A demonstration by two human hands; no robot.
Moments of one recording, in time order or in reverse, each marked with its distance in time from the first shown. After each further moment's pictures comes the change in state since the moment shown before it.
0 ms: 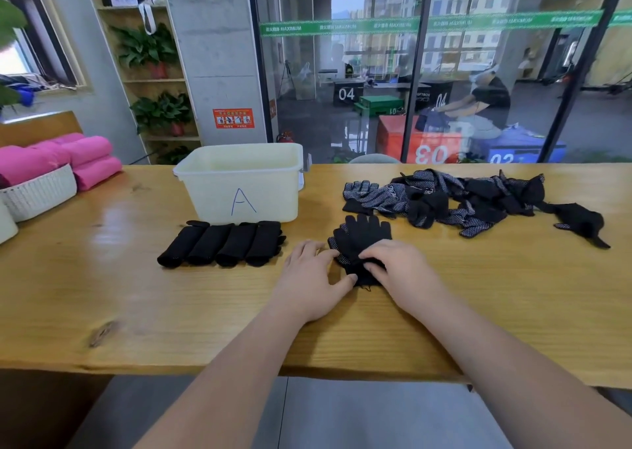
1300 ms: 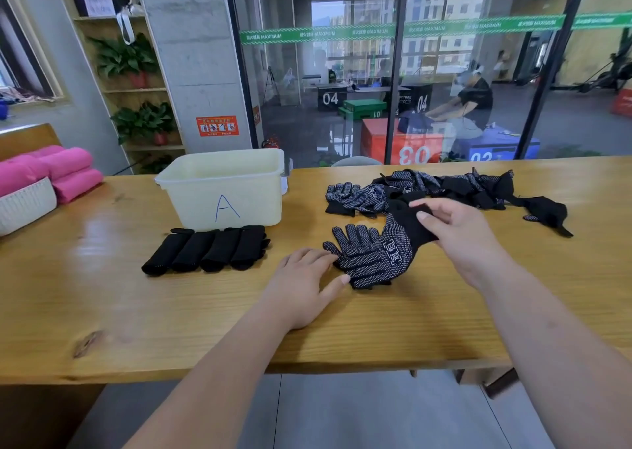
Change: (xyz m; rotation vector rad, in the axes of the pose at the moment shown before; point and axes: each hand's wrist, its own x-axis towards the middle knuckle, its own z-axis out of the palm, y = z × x) left_hand -0.007 0.006 -0.001 0.109 -0.068 0.204; right_hand -0.023 0.035 -0.106 0.855 0.240 0.542
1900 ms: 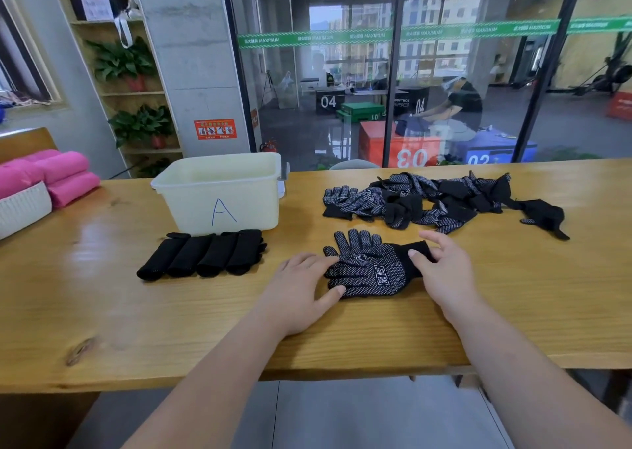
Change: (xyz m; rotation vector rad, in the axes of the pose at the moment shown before) left_hand -0.003 -0.001 -0.001 -0.041 0.036 0.063; right_hand -0.014 0.062 0.023 -0.087 0.195 0.094
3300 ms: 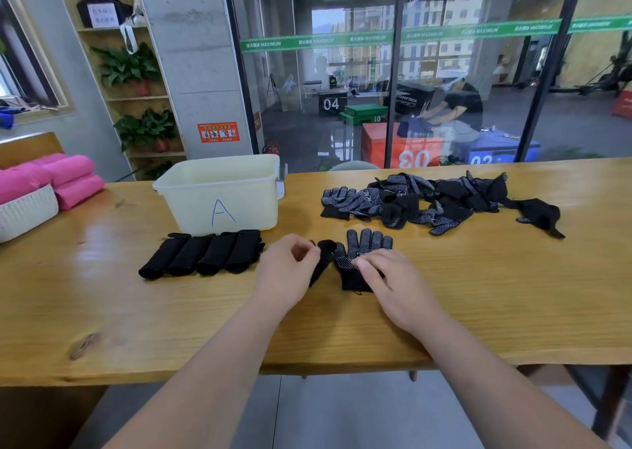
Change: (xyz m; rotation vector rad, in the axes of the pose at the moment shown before) left_hand 0.007 0.028 -0.035 -0.564 0.315 -0.447; right_hand -0.036 -0.009 0.031 -0.511 -0.306 -0.547
